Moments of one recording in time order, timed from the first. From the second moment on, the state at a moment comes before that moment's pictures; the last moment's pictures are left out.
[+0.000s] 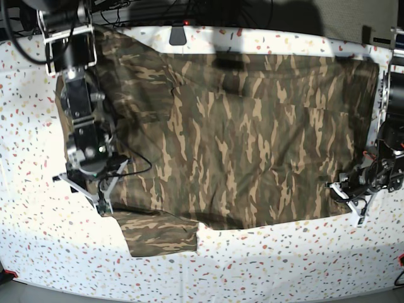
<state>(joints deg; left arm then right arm) -43.8 -23.2 19.0 14.8 -28.0 -30.4 17.3 14.8 17.5 -9.4 79.0 -10.1 -0.9 -47.6</state>
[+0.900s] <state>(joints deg) -43.6 -23.2 19.0 14.8 -27.9 -30.4 16.9 43.7 24.3 -9.0 28.4 11.6 13.8 -42.1</state>
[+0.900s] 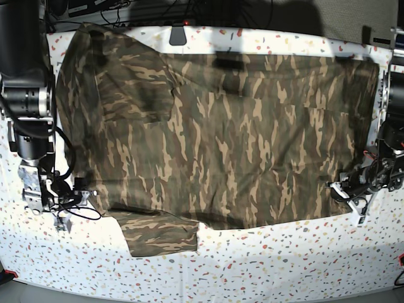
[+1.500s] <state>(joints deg) -43.6 -23.2 19.0 14.8 -27.9 -30.4 16.7 42.0 24.2 -9.0 28.4 14.4 19.2 -40.7</state>
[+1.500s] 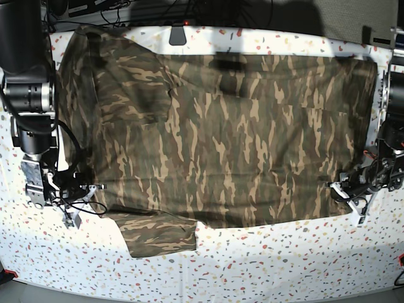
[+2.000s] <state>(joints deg) -43.0 -24.2 19.0 25.8 -27.4 -30.4 20.7 42.8 25.1 -9.0 31.9 7.9 23.9 -39.4</state>
